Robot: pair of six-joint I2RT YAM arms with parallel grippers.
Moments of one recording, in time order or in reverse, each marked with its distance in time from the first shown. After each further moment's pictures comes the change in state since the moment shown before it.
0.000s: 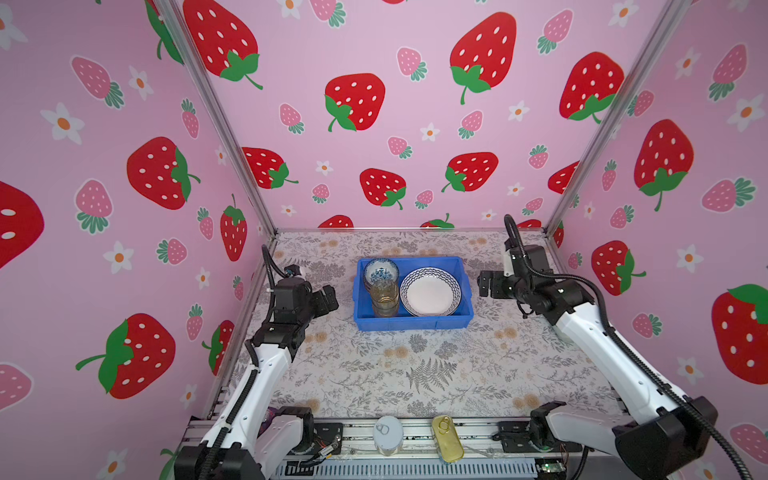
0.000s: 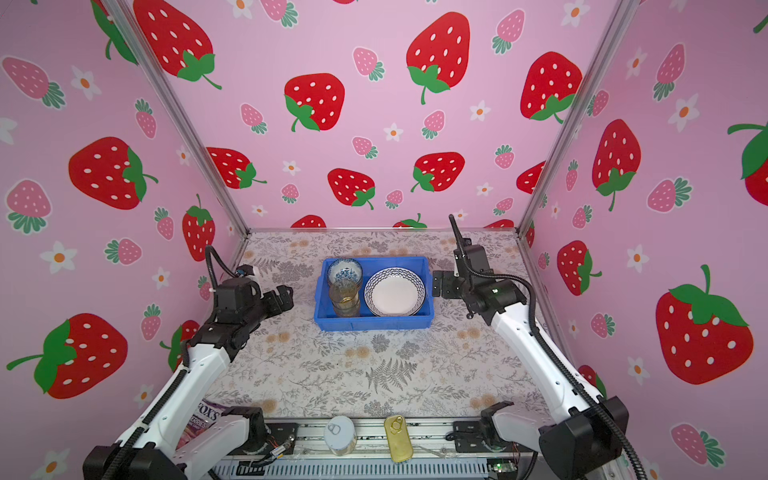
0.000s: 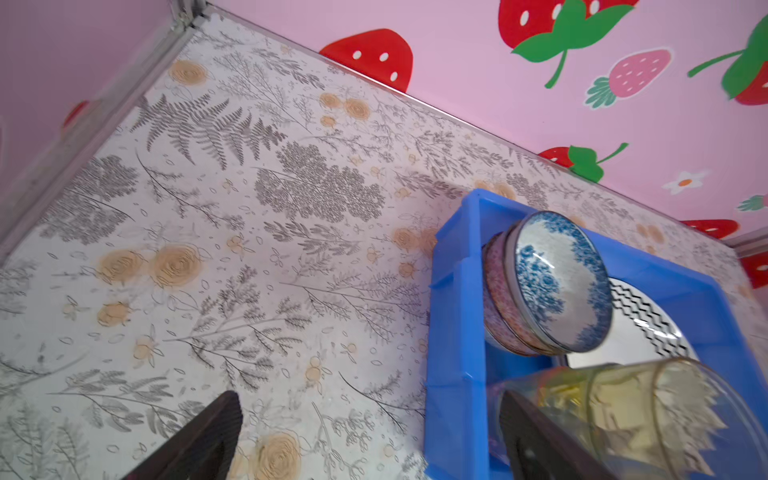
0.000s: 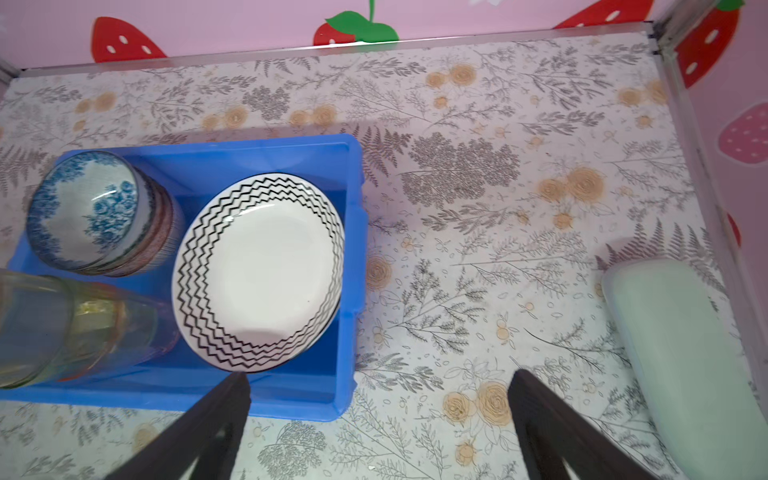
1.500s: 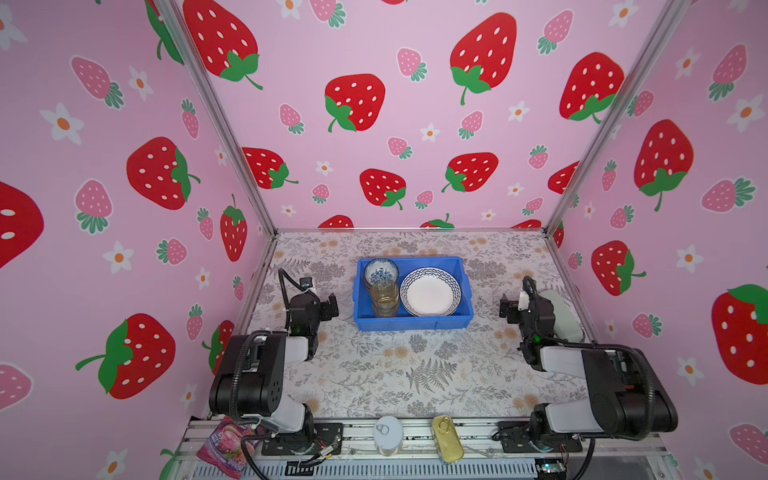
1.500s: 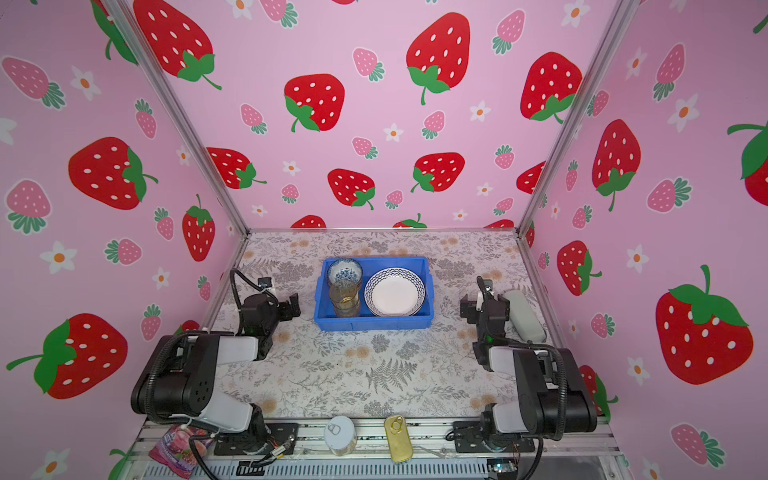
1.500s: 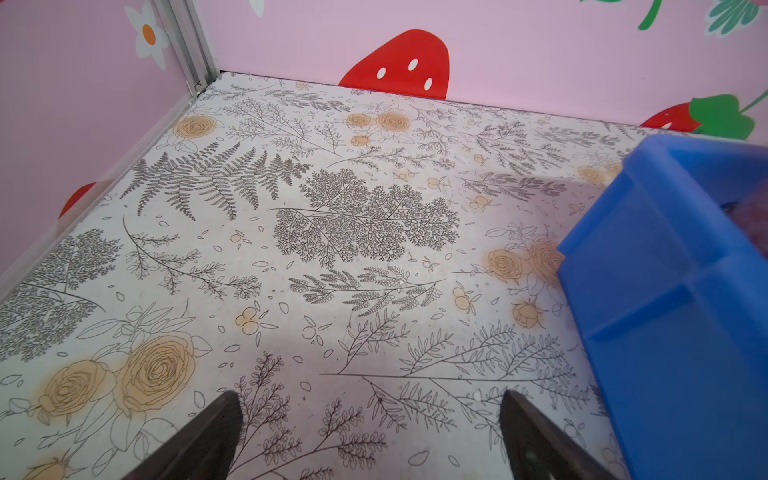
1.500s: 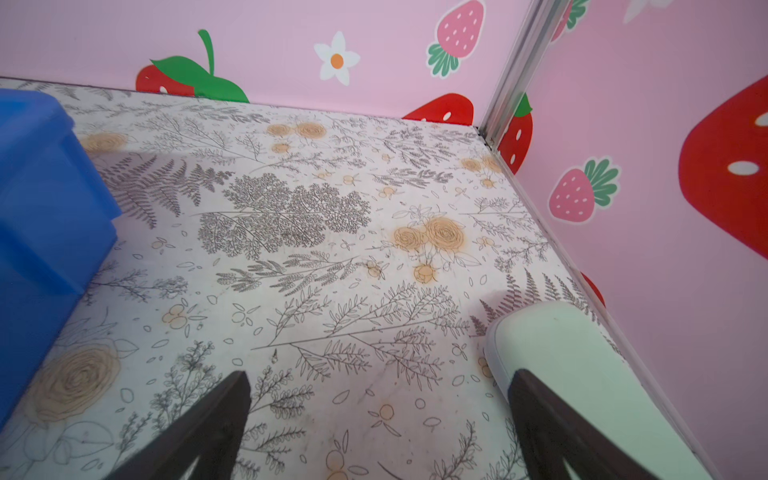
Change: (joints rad) left arm 0.061 0.512 -0.306 0.972 -0.007 0.255; right arm -0.308 0.246 -0.831 1.557 0.023 -0.404
